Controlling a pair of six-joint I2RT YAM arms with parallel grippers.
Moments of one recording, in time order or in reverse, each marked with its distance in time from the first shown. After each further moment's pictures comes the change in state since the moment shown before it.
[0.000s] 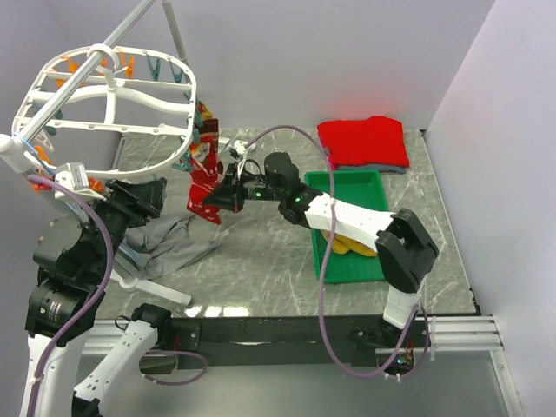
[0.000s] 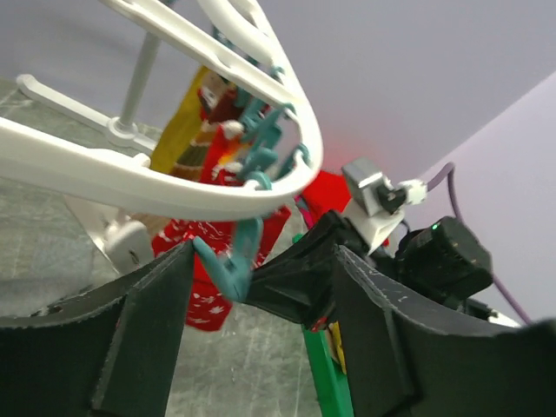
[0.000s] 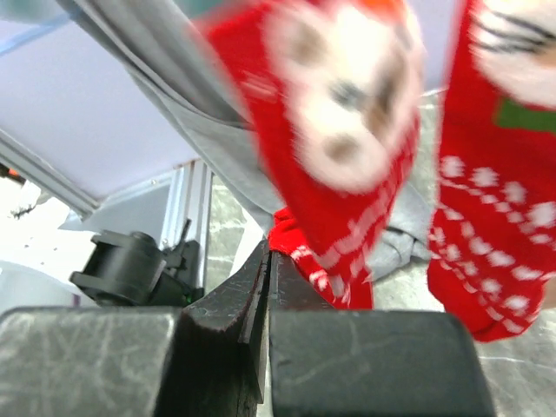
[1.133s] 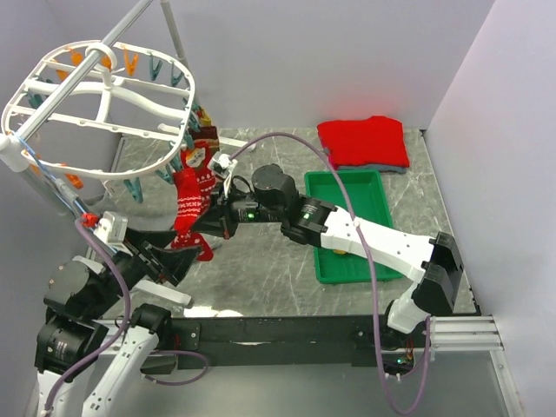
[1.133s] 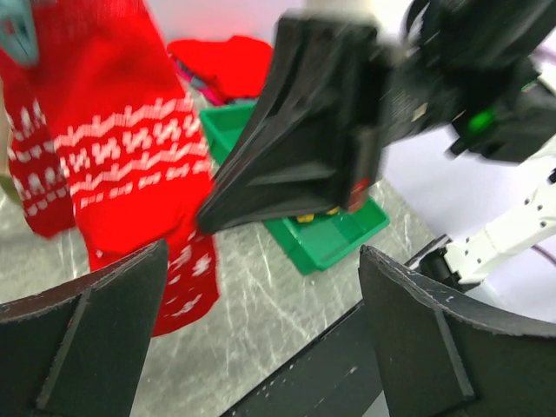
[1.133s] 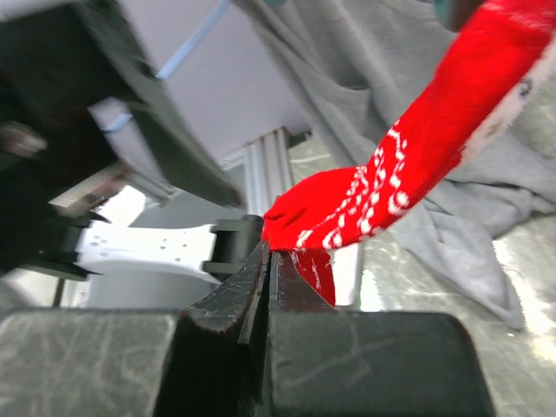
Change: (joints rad) left arm 0.000 -0.279 -0.227 -0.082 0.506 0.124; right arm 0.222 -0.214 0.093 -0.435 0.227 0.068
